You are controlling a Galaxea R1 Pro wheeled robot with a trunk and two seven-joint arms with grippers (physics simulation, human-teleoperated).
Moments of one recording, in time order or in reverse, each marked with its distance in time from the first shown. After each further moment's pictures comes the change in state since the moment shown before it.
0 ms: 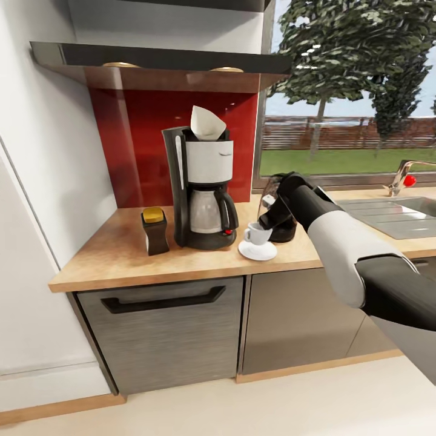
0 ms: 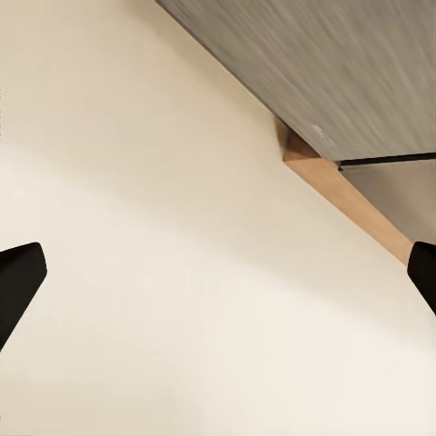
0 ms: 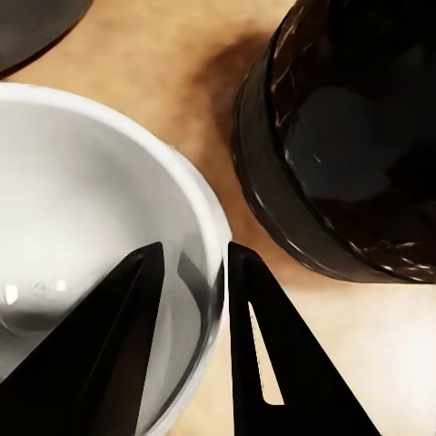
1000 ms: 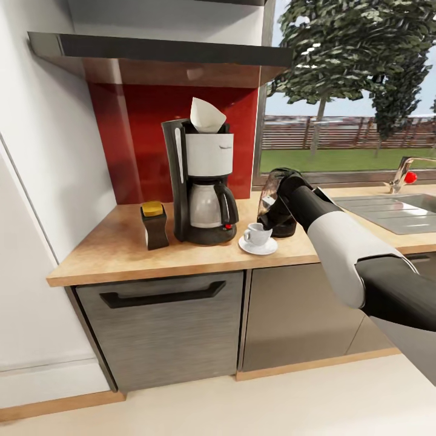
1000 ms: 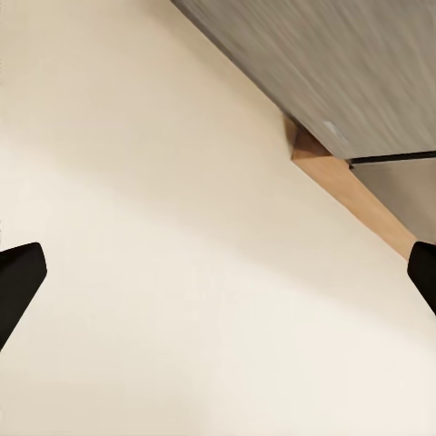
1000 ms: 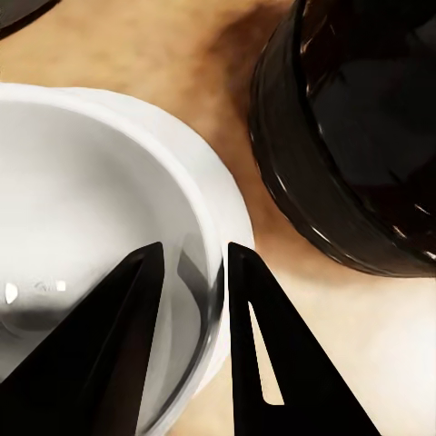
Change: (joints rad) left arm 0.000 0.000 0.000 0.000 0.000 0.000 0.000; right arm 0.002 0.000 0.000 0.000 0.000 0.000 0.000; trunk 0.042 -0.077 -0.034
